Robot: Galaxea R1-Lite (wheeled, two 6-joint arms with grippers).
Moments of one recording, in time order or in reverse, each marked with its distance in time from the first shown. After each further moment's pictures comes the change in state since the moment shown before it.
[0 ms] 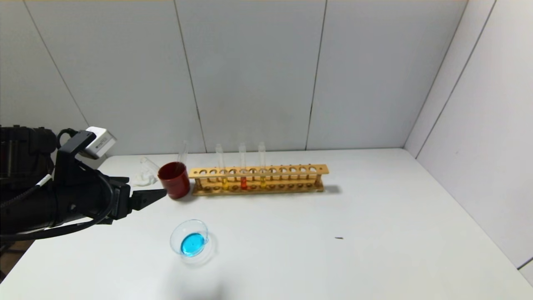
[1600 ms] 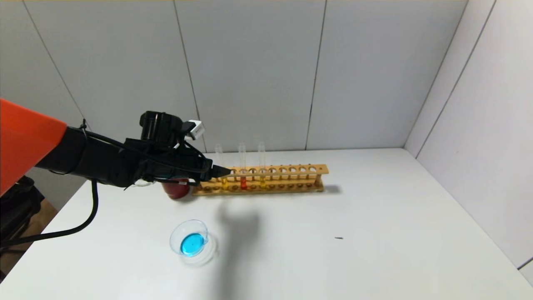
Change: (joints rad) left arm -0.187 0.598 -0.528 -0.002 0.013 -0.068; right arm 0.000 0.000 0.000 0.000 0.000 0.000
